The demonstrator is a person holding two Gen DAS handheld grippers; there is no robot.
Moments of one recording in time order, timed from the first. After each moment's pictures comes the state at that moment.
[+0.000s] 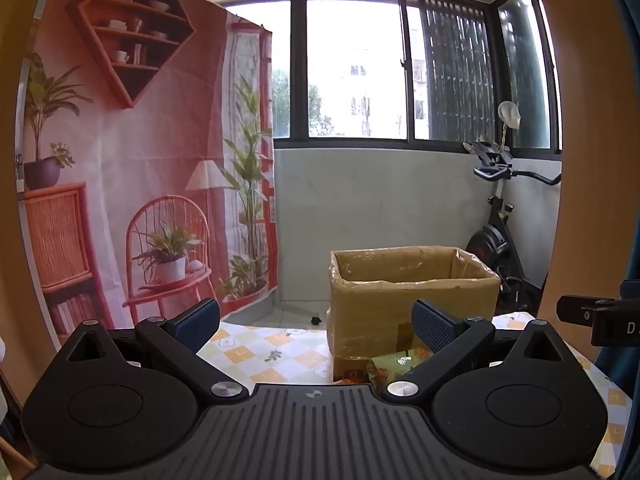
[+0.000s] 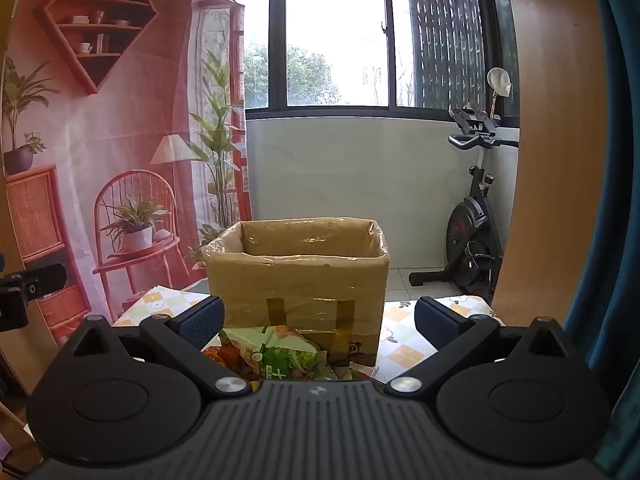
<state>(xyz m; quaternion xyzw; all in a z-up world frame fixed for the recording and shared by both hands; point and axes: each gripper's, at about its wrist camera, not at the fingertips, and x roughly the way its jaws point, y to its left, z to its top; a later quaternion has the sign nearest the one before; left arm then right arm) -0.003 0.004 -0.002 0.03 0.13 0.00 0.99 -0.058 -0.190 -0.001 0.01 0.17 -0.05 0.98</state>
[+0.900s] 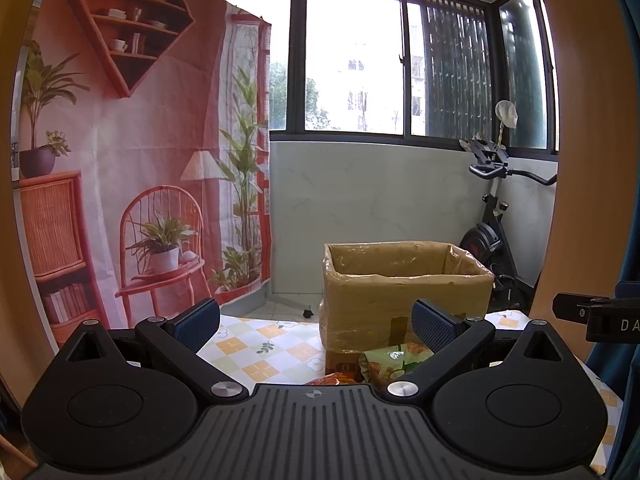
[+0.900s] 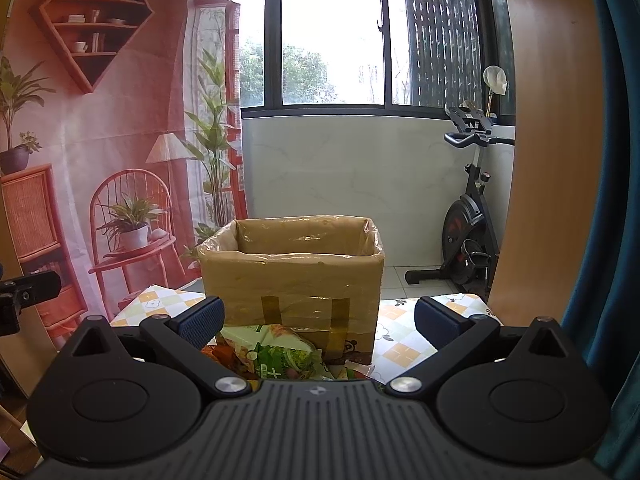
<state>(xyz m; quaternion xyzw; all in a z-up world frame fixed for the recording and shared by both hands) -0.004 0.001 -0.001 0.02 0.14 0.00 0.99 -0.056 -0.193 -0.005 0.01 0.17 -0.06 0.98</state>
